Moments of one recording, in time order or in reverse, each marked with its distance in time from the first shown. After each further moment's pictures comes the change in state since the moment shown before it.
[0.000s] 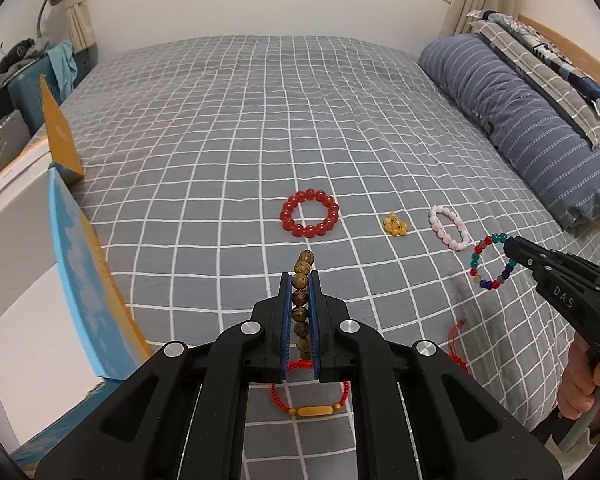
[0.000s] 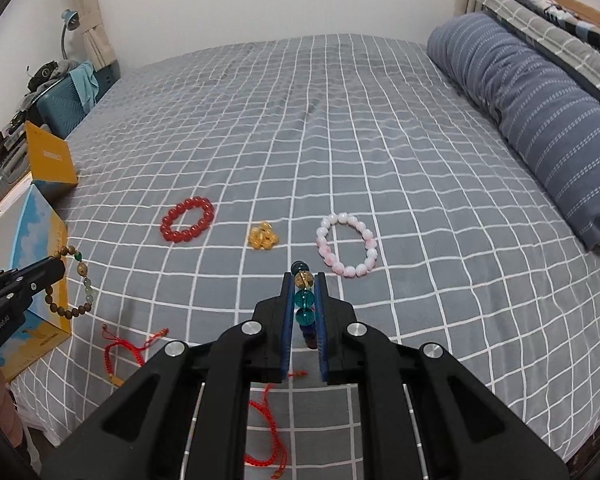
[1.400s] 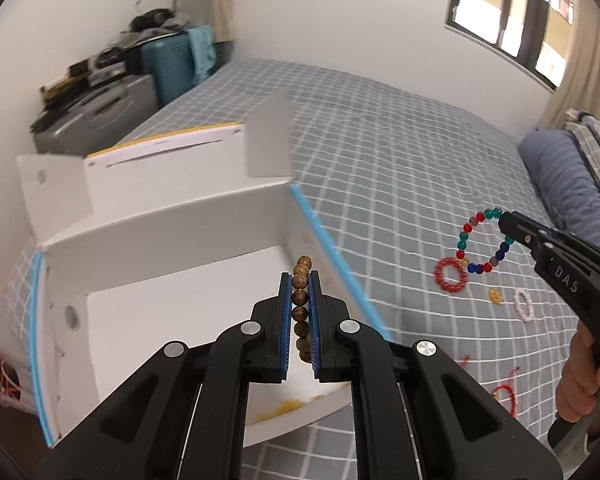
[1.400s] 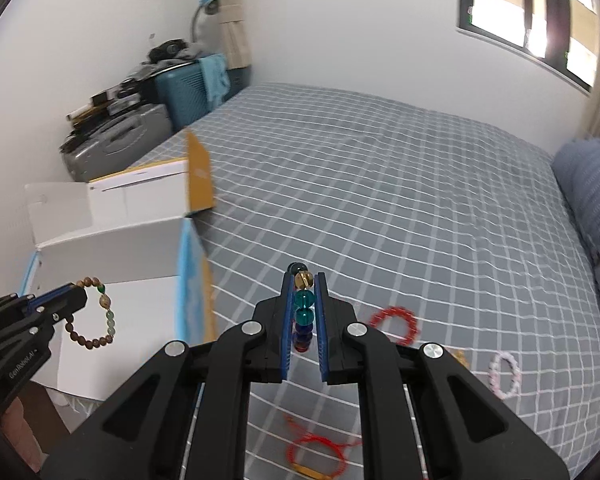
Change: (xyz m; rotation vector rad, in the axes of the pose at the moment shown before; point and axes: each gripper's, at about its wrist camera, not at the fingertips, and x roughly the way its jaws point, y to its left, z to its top) left arm -0.122 0.169 -0.014 -0.299 -0.111 0.248; right arm -0.042 0.244 0.075 -0.324 -0.127 0.256
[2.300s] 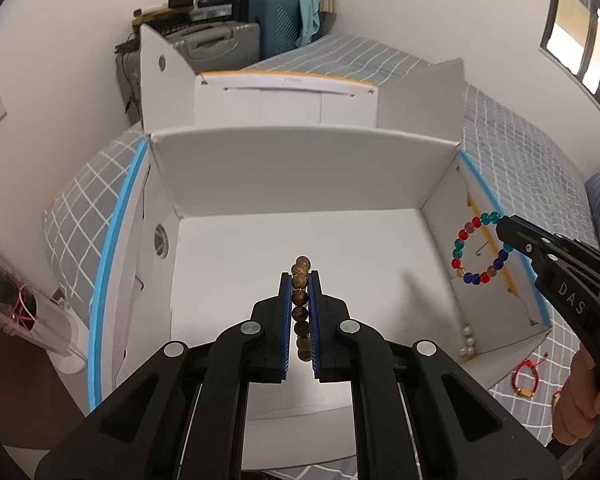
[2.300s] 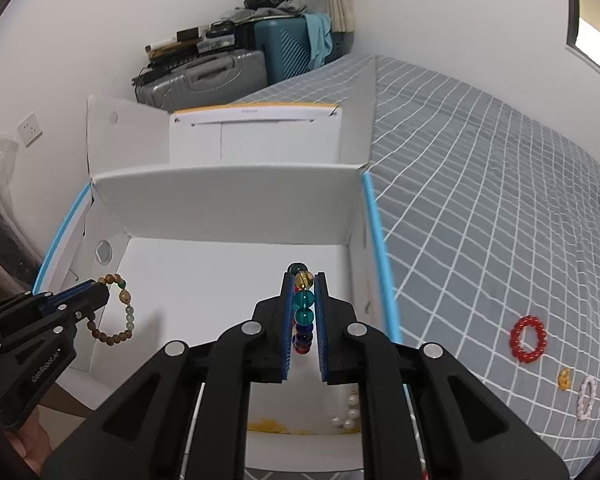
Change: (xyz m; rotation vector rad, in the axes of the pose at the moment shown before) left arm 0.016 0.130 -0.059 -0.209 0.071 0.169; right arm 0.064 0.152 -0.031 -0.181 0.097 0.188
